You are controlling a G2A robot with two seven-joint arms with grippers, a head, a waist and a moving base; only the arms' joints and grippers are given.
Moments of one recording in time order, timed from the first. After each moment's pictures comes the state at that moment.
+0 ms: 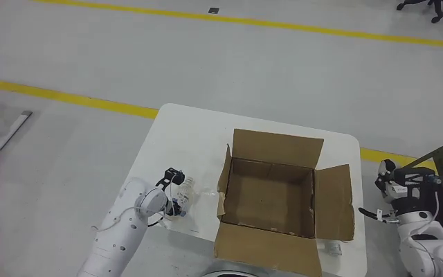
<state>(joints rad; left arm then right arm) 1.04 -1.25 -1.19 -1.39 1.13 -0.23 -1.36 -1.74 -1.16 1.99 -1.90 -1.18 -0.22 0.11</state>
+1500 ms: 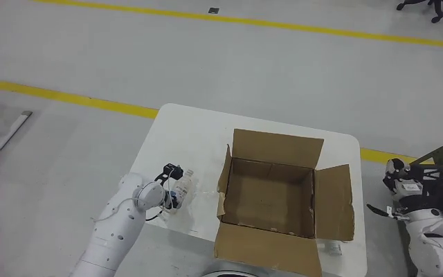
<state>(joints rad) 1.00 -1.22 -1.19 -1.36 1.08 -0.24 -1.31 -1.69 -1.16 2.06 -1.86 -0.98 -0.27 0.27</state>
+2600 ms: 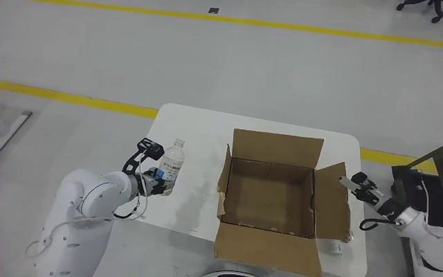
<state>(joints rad) 1.15 -1.15 -1.46 -1.94 0.87 -0.22 -1.45 -1.61 -1.10 2.00 -1.69 -0.20 -0.56 0.85</state>
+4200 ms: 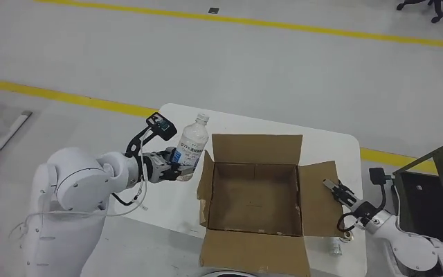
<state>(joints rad) 0.96 -1.12 -1.42 -2.03 0.58 -0.18 -1.48 -1.68 -1.09 1.84 -1.78 -0.12 -0.24 0.68</state>
